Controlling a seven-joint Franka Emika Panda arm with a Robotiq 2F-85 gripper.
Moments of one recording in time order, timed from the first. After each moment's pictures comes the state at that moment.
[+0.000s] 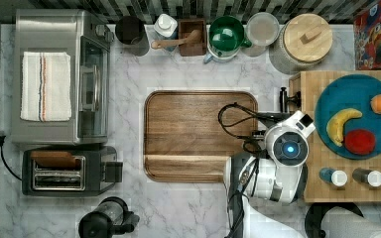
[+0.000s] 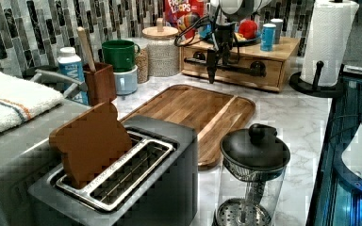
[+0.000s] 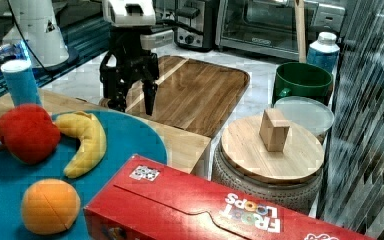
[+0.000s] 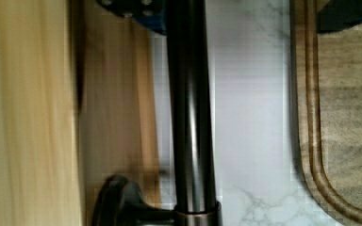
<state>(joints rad) -0.27 0.21 -0.13 -2.41 -0.24 1.19 -0.92</state>
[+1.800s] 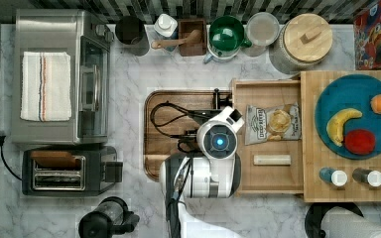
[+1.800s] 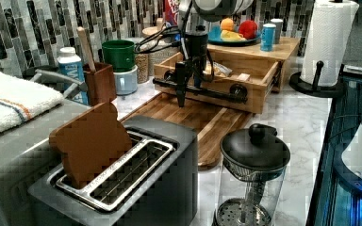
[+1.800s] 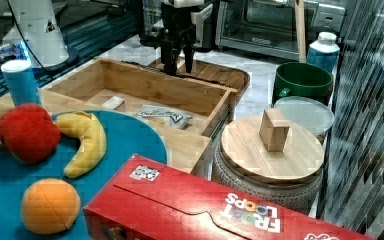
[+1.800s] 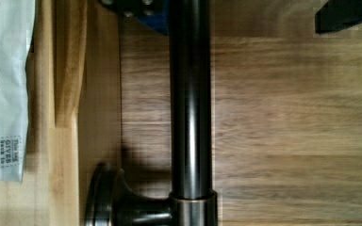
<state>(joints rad) -0.17 0.13 0.16 -2.48 0.01 1.10 -0.81</state>
